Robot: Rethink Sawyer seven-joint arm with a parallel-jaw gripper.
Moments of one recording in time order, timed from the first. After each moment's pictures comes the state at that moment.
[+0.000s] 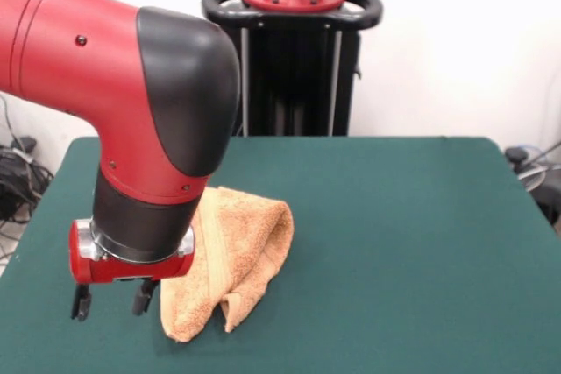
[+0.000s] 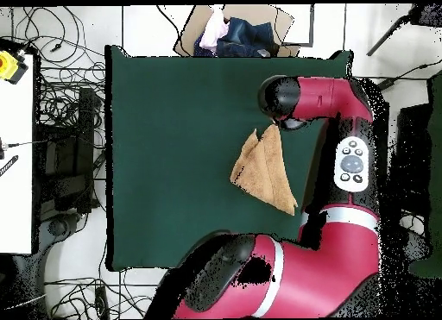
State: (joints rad) arm -0.37 -0.30 0.08 0.92 -0.48 0.95 1.27
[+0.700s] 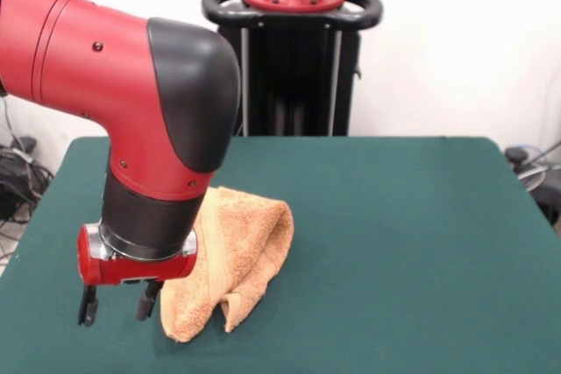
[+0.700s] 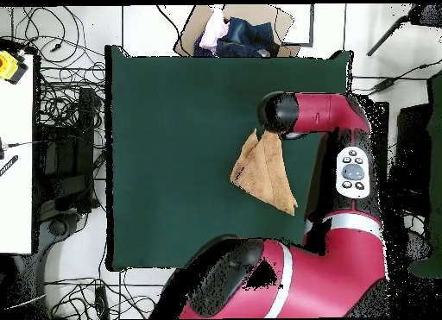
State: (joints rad) arm -0.39 -0.33 0.08 1.04 -0.49 0.78 1.27
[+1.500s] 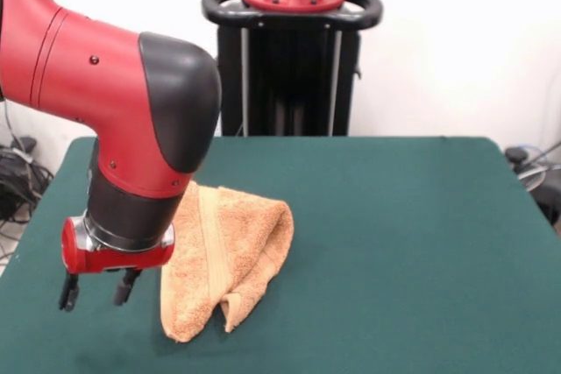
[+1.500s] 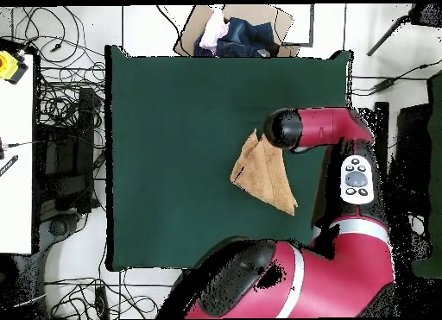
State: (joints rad) arm -0.42 -0.33 0.06 1.10 -0.61 0.73 1.27
